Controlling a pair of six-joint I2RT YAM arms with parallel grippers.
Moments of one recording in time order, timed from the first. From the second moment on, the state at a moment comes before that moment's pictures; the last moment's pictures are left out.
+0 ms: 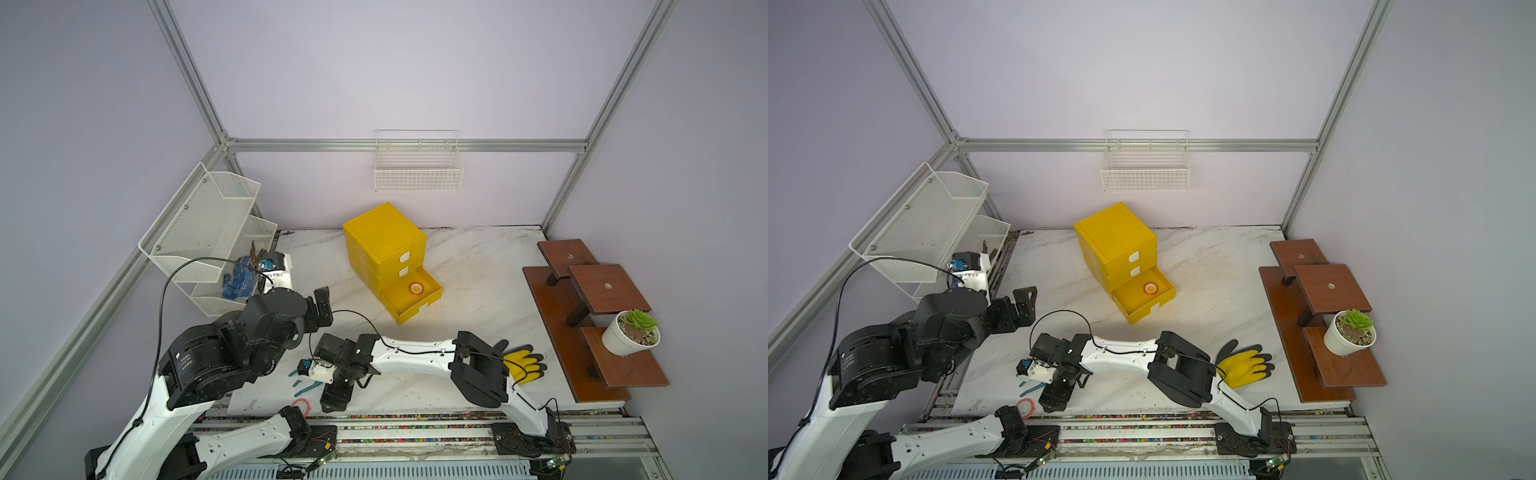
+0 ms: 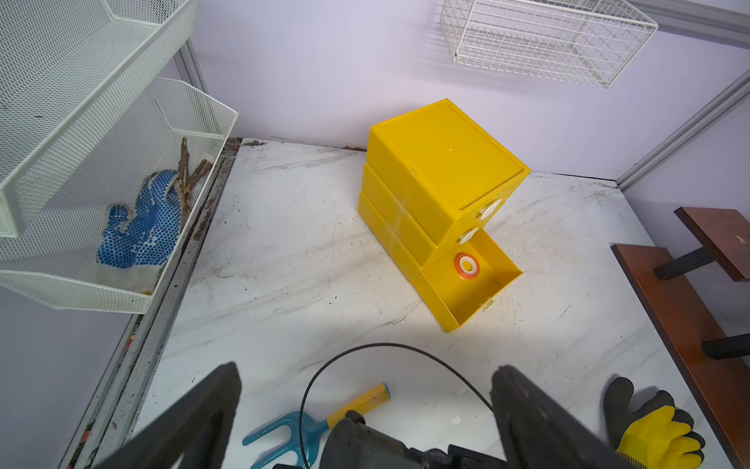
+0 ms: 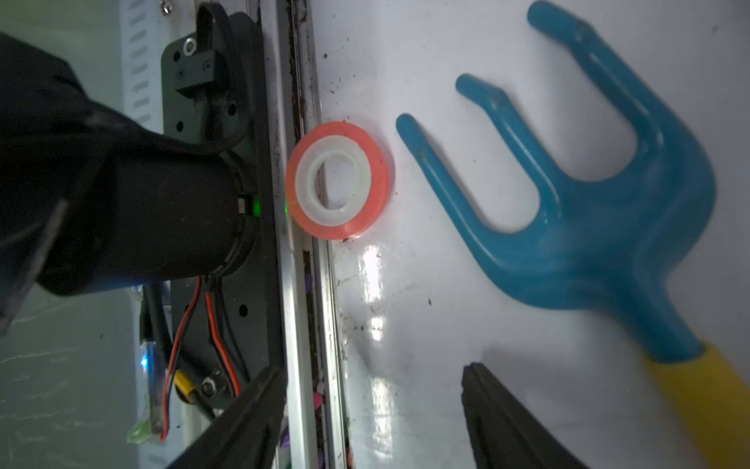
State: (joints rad) left arm -0.91 0.95 1.64 -1.38 -0.74 -0.67; right arm 1.25 2.35 1.93 -0.70 -0.40 -0.06
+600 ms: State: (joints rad) left arm -0.91 0.95 1.73 -1.42 -0.77 -0.63; right arm 1.27 2.40 1.91 -0.47 -0.33 -0.07
